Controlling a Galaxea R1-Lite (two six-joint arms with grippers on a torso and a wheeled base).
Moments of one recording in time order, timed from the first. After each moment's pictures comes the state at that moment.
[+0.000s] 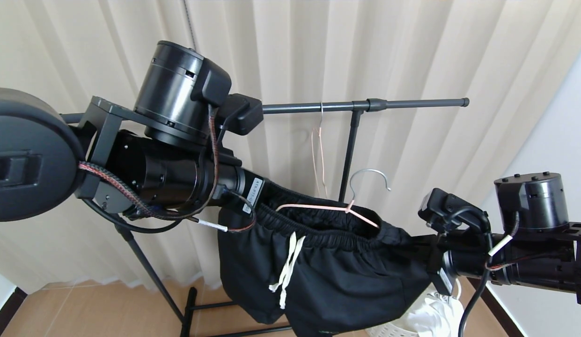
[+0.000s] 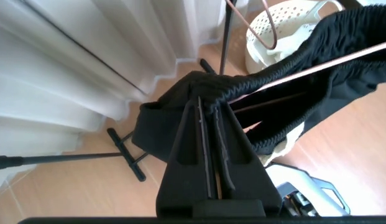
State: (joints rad) left arm -0.72 1.68 -1.38 0.32 0.25 0.01; right arm 0.39 1.57 -0.62 -0.34 0.29 -0.41
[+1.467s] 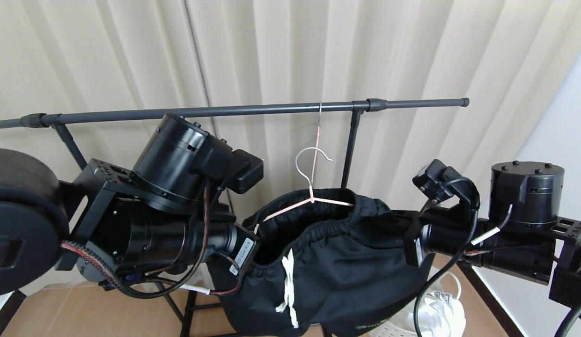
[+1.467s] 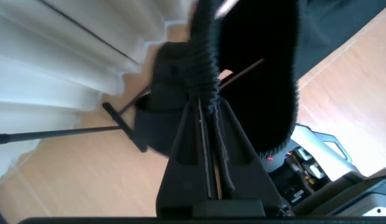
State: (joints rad) left arm -0.77 1.61 -1.14 0.30 0.22 0.01; right arm 0.47 1.63 -0.61 -0.66 0.25 -0.15
